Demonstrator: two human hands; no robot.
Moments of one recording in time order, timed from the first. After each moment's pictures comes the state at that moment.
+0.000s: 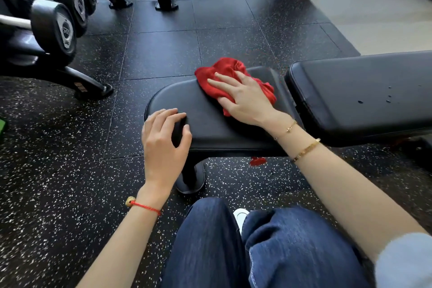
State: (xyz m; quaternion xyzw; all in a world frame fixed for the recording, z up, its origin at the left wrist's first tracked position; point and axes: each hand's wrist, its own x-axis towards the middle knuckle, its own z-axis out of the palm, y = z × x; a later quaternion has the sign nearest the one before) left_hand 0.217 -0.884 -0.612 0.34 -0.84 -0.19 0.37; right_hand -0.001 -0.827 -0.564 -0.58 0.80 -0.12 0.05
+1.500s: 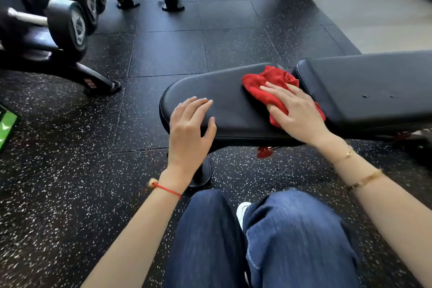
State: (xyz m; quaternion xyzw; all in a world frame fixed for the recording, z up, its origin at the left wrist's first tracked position) left_hand 0.211 -0.868 -0.601 0.29 -0.87 -0.19 0.36; right_hand -0.010 -0.731 -0.567 -0.53 0.83 -0.20 -0.01
